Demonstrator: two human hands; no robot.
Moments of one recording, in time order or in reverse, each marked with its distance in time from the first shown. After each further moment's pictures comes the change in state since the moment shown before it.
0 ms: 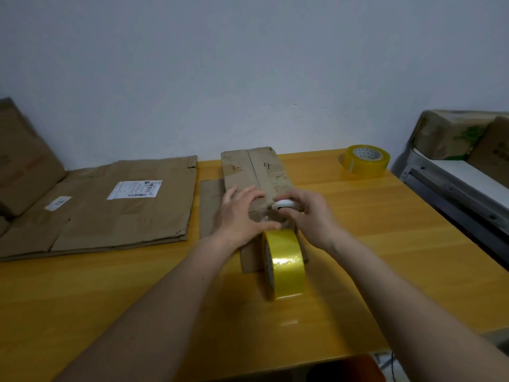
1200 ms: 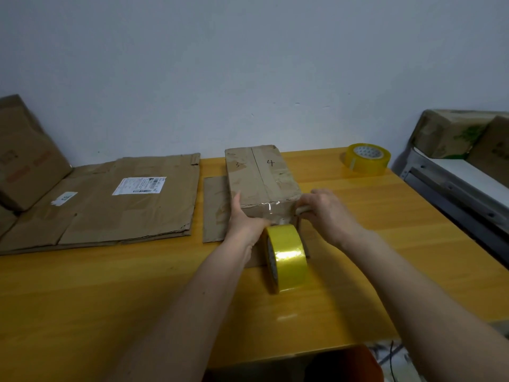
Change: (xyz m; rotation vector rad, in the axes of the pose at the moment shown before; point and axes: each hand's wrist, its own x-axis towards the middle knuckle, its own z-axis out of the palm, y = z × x) left_hand -0.031 0.029 0.006 -0.873 0.084 -0.532; right_hand -0.004 0.015 -0.019 -0.602 -0.016 -0.066
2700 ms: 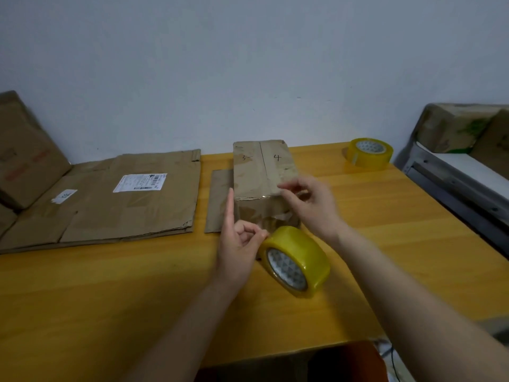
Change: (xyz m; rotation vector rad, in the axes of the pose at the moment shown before) left_hand -0.033 -0.042 -0.031 -0.066 -0.131 0.492; right_hand 0.001 -0.038 0.007 0.533 0.174 0.021
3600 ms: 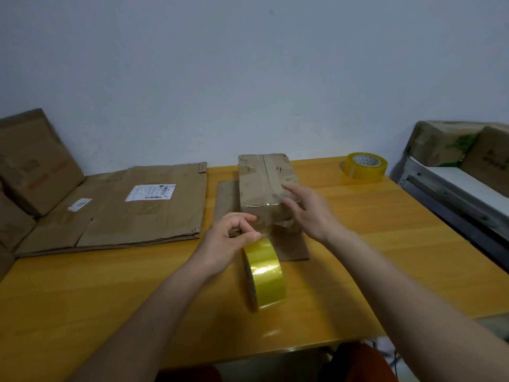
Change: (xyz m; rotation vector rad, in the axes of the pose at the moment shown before) left_hand 0.009 0.051 -0.047 0.407 -0.260 -0.035; right_hand 0.000 -0.009 0.002 -0.282 -0.075 0.067
